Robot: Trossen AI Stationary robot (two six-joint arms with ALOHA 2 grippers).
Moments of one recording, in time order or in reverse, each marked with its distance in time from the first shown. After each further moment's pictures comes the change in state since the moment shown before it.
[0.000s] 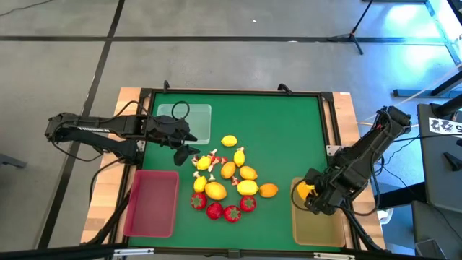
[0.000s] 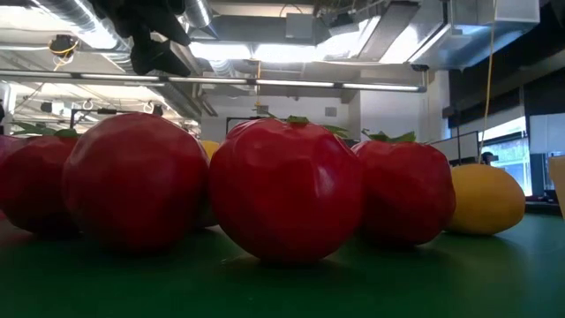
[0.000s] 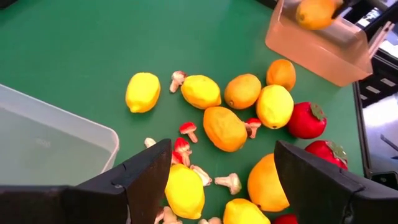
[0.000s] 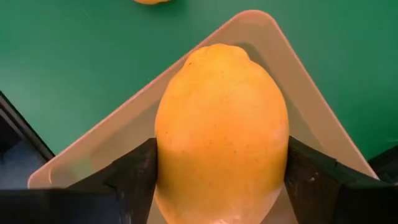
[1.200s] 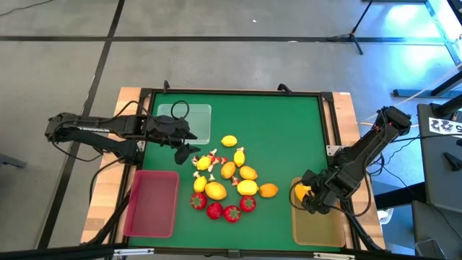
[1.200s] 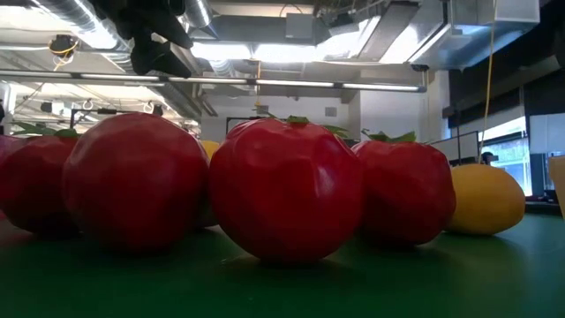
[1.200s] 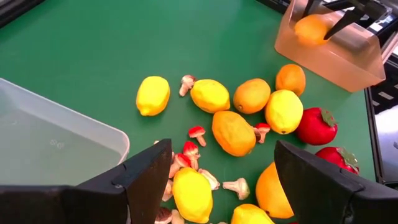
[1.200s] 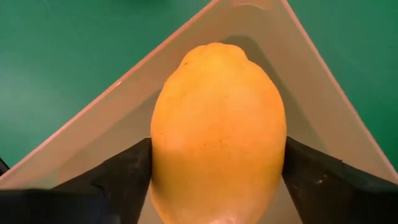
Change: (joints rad) left arm 0.000 0.000 0.000 0.000 -0.039 -0.004; right arm -0.003 0.000 -0.179 0.180 0.002 -0.005
